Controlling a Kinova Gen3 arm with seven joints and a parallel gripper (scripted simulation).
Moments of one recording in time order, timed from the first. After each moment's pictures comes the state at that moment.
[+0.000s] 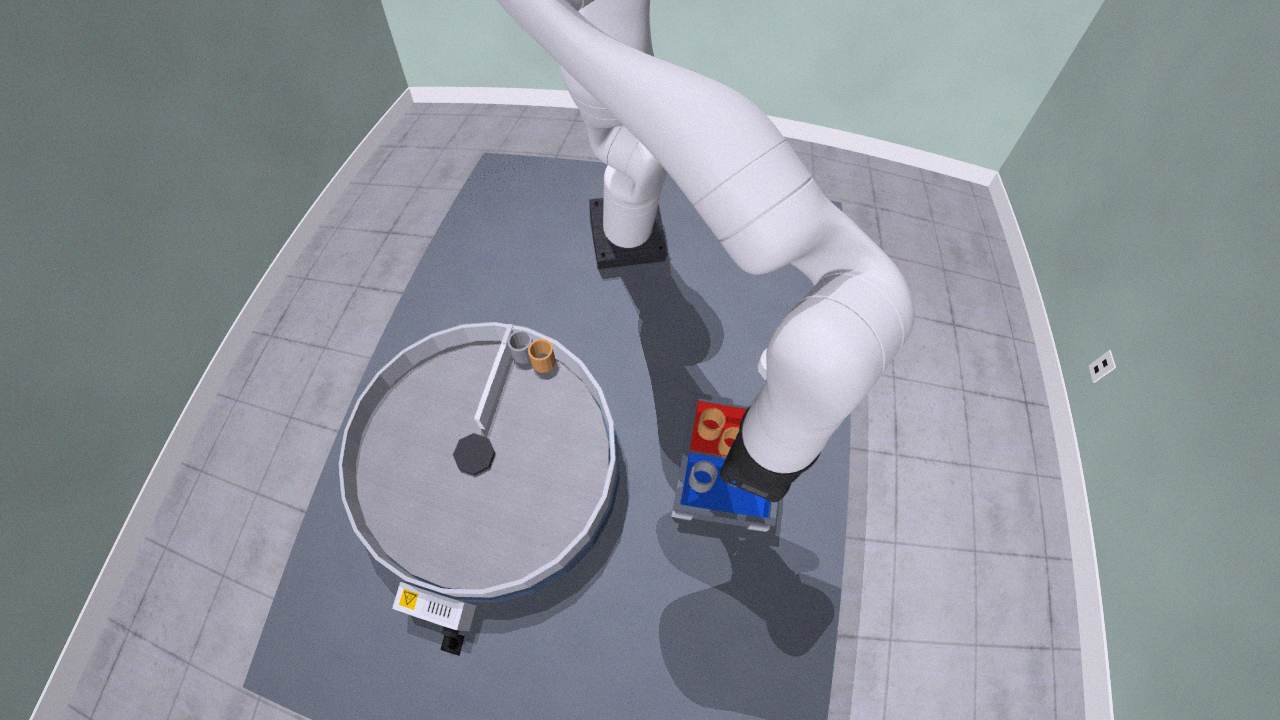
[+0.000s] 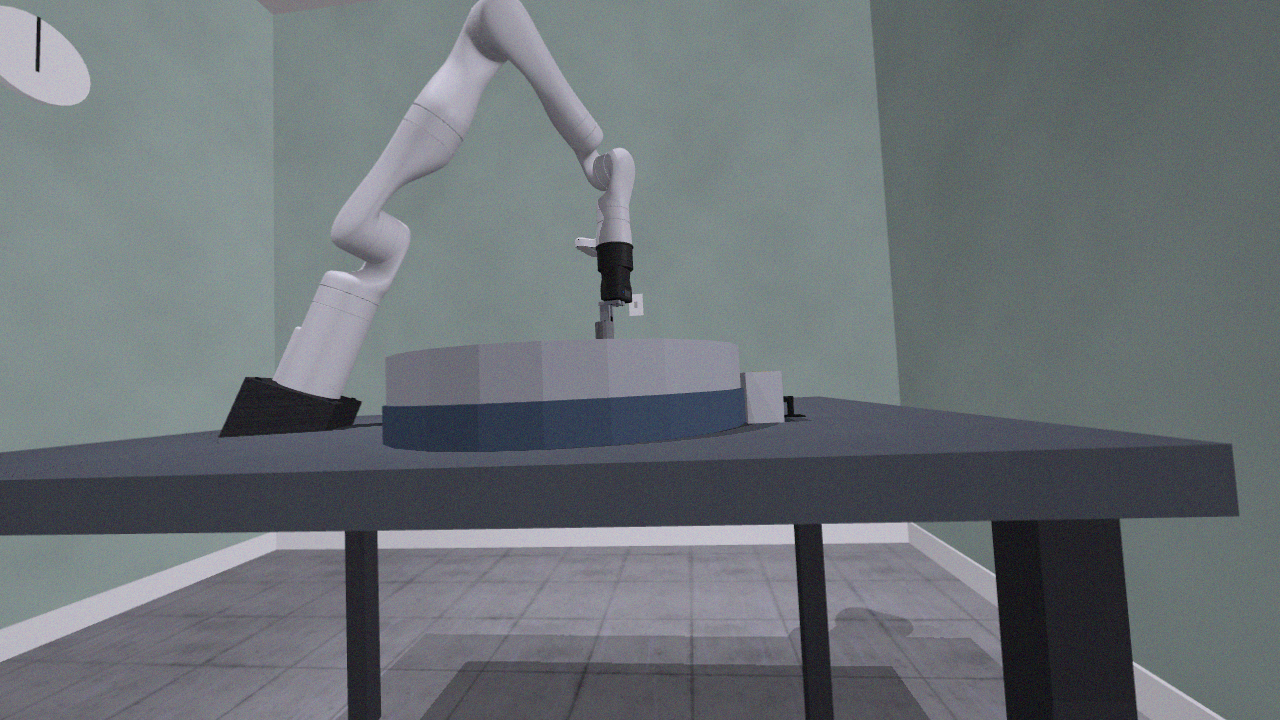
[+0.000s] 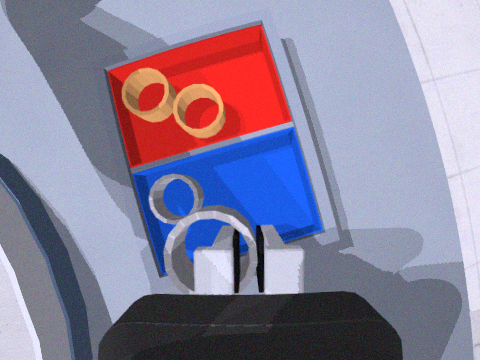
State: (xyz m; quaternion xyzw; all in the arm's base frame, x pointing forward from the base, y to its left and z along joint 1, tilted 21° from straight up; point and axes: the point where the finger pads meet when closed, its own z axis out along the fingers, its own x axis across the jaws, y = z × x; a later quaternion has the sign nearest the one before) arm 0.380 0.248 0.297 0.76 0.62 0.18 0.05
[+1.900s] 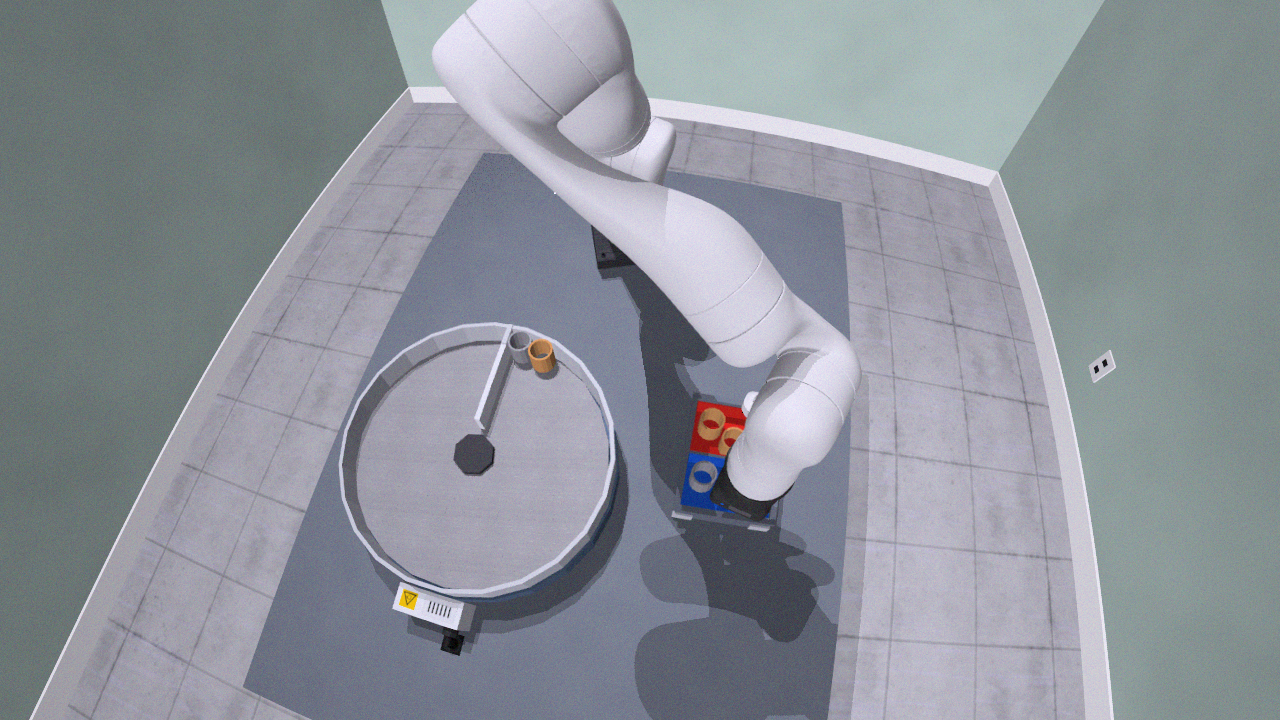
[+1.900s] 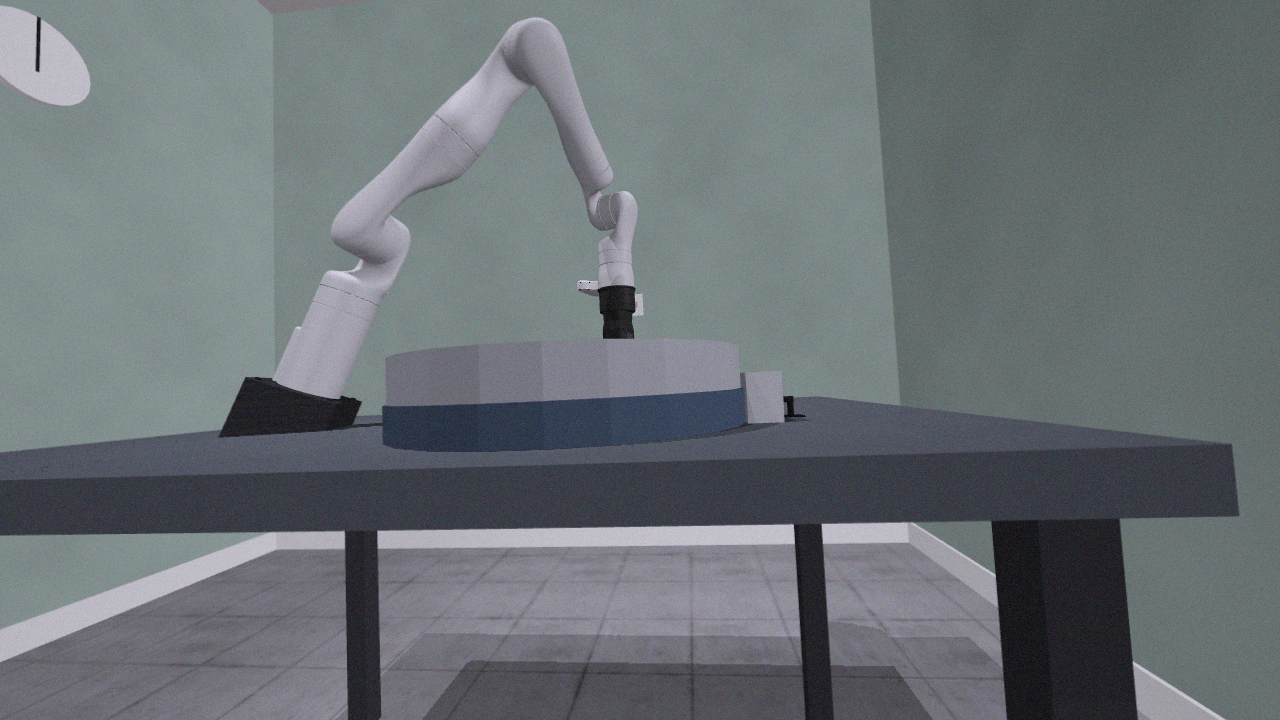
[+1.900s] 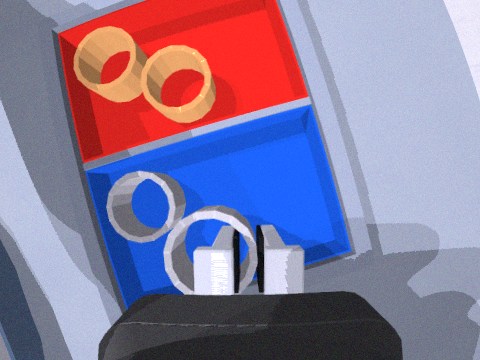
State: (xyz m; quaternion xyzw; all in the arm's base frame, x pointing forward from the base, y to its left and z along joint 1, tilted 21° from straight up) arm 0.411 0.263 0.214 0.76 0.62 0.18 0.05
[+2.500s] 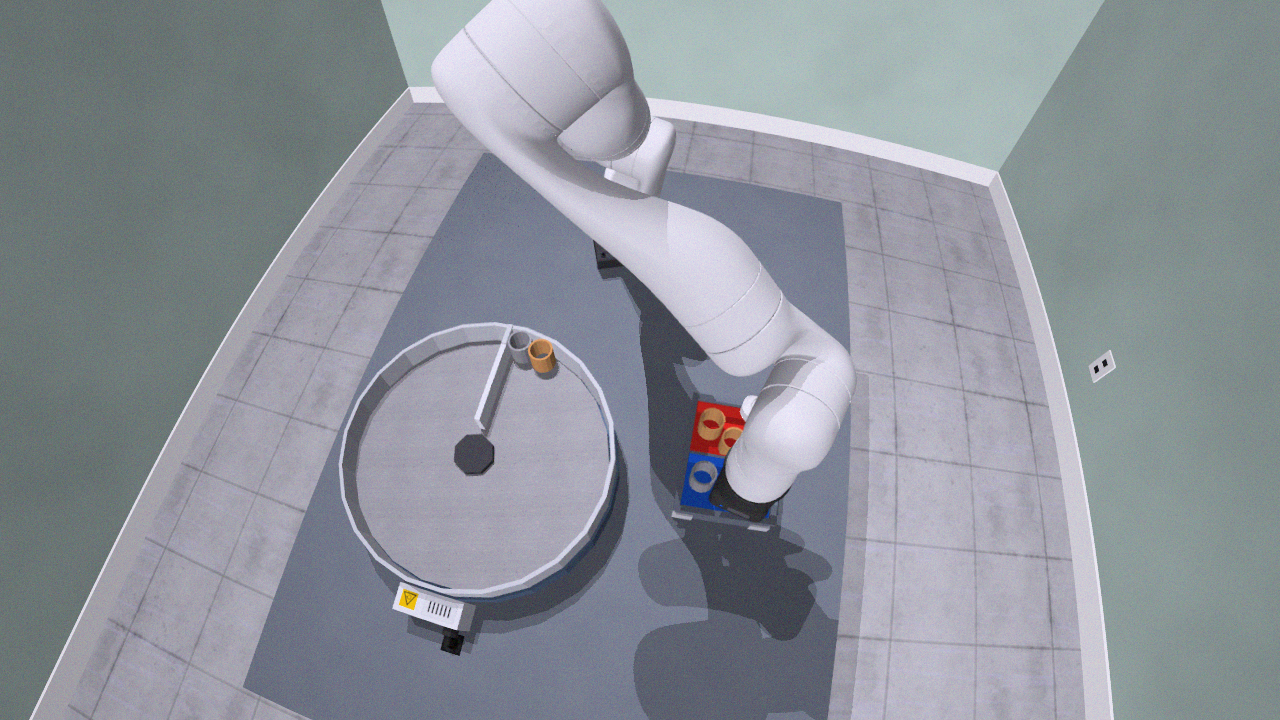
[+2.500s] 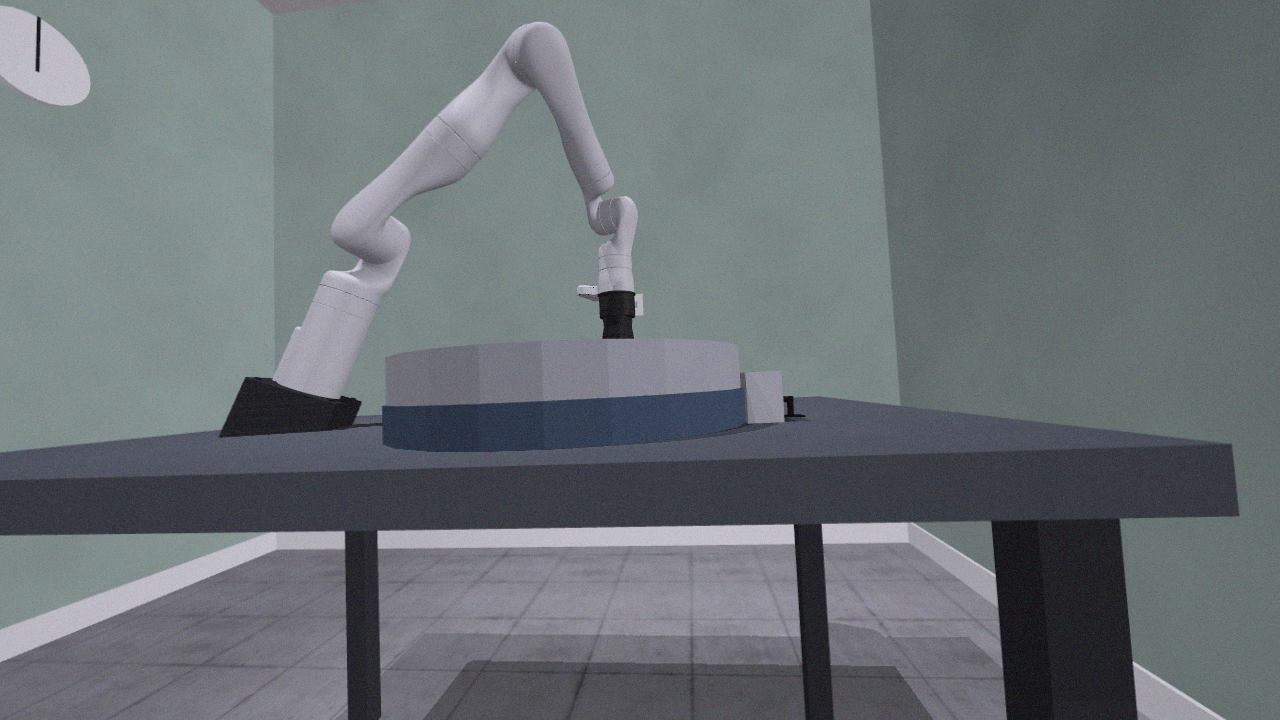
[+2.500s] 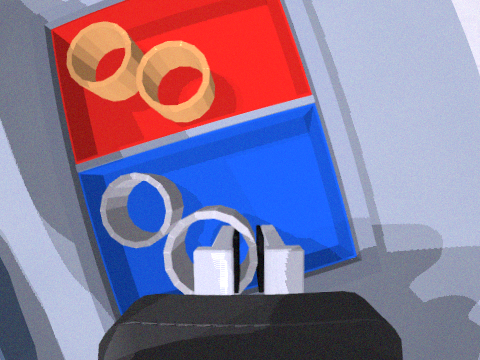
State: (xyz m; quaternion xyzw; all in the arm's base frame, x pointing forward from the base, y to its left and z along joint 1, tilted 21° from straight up) arm 0.413 0.264 0.204 0.76 0.62 0.18 0.05
